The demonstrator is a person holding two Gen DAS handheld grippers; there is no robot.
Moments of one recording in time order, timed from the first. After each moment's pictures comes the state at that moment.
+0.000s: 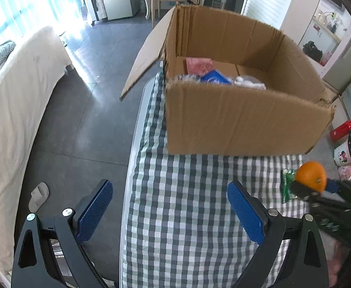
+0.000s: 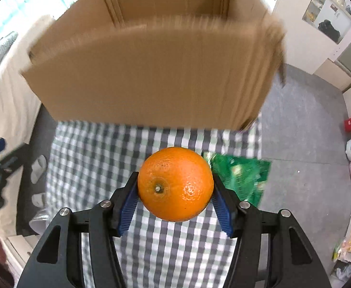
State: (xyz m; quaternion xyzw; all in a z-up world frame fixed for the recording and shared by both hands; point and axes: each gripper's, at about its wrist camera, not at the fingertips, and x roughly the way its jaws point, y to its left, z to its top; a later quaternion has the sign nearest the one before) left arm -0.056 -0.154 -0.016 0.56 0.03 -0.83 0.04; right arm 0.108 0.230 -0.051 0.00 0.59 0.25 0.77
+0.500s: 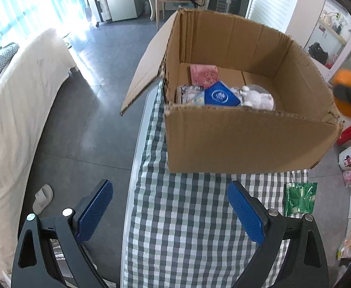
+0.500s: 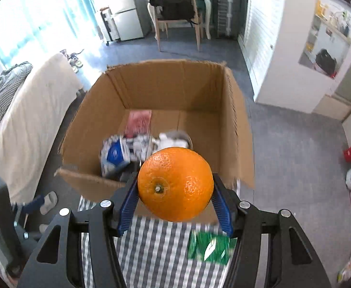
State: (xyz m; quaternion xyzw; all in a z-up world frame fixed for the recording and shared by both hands) left arm -0.078 -0.153 -0.022 0.56 0.02 -0.82 0.06; right arm 0.196 0.237 0.039 0.01 0.48 0.30 0.82
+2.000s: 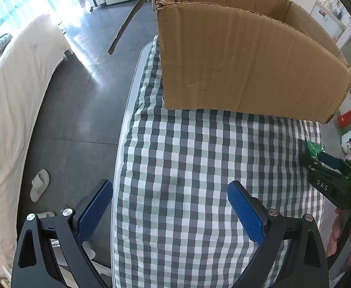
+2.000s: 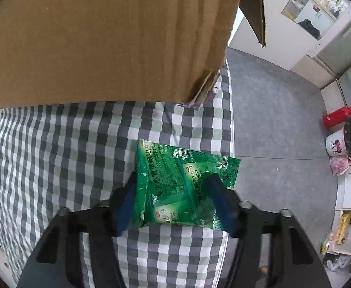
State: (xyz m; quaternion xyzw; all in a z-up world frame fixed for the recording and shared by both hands) left arm -0.029 -0.143 -0.082 0.60 0.02 -0.80 0.05; right arm 0.133 0.223 -0.144 -0.12 0.58 0.22 0.78
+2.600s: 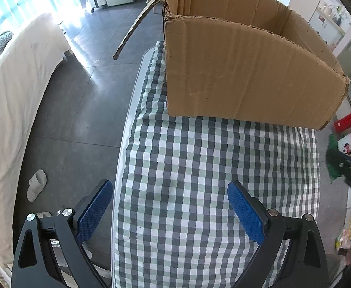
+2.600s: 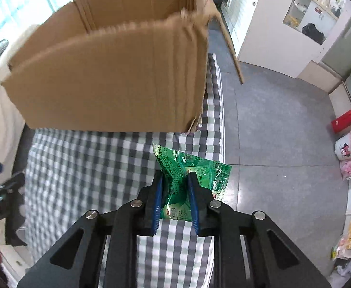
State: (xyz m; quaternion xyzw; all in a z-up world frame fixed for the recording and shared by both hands) left arm -0.032 -0.154 -0.068 0.59 0.03 -0.80 0.04; right arm 0.120 0.201 -0.075 -0.06 0.56 0.27 0.78
